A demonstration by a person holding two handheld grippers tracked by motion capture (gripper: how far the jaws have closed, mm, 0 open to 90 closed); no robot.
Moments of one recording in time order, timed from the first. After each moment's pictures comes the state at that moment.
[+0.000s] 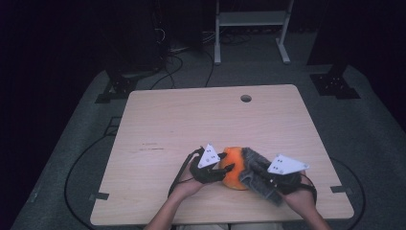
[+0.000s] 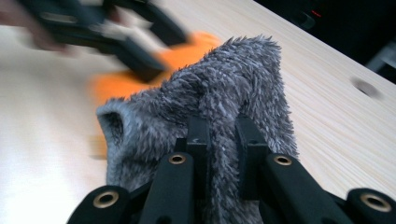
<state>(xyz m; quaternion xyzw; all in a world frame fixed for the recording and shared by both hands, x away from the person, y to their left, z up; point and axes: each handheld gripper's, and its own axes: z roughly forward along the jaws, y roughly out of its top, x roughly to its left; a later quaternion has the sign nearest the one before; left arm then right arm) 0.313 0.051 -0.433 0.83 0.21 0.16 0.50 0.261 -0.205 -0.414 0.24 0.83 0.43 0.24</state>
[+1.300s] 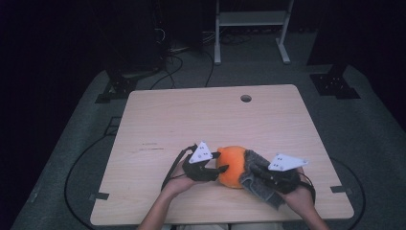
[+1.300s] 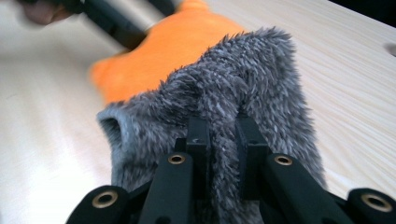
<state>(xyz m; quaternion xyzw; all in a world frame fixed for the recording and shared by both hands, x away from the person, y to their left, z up) 0.317 0.068 -0.421 0.83 0.20 0.13 0.50 0.269 -0.211 -0.426 0.28 0.84 0.44 0.18</state>
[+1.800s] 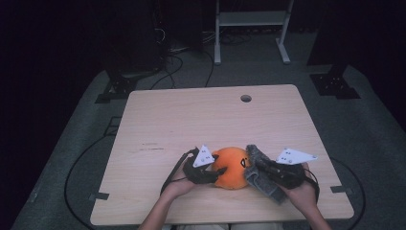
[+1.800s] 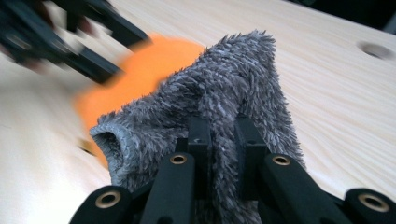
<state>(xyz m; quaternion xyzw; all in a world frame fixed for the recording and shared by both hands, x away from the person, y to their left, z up) 0.313 0.067 -0.436 0.85 0.20 0.16 0.45 0.279 -0.225 -0.418 0.32 0.81 0.46 0.18</state>
